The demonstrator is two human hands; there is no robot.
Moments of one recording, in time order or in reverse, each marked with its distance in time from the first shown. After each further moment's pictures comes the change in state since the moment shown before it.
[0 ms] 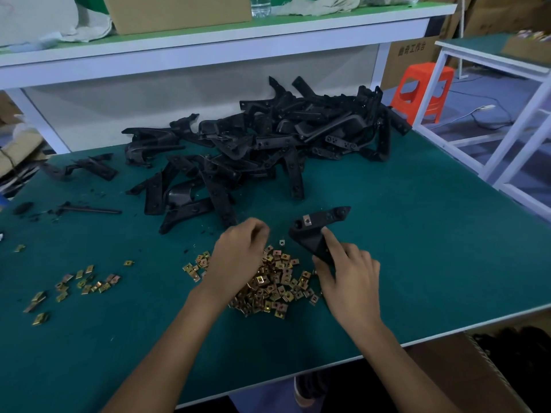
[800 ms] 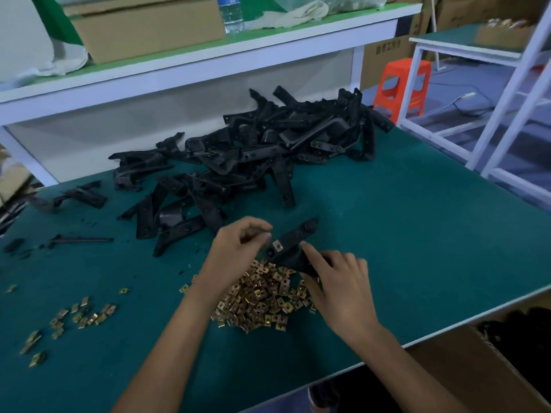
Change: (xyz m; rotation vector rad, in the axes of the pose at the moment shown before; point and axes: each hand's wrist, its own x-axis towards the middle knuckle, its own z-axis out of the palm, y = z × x) left_hand 0.023 0.015 -0.015 -0.336 -0.108 -0.071; right_hand -0.002 -0.003 0.001 -0.099 -0.035 -0.153
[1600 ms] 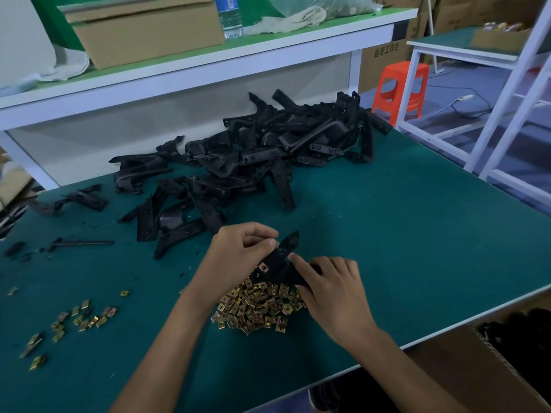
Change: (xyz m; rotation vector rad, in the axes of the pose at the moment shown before) left_hand -0.015 0.021 -0.008 0.006 -0.082 -0.010; right_hand -0.003 -0.005 0.003 -0.057 0.074 -0.129
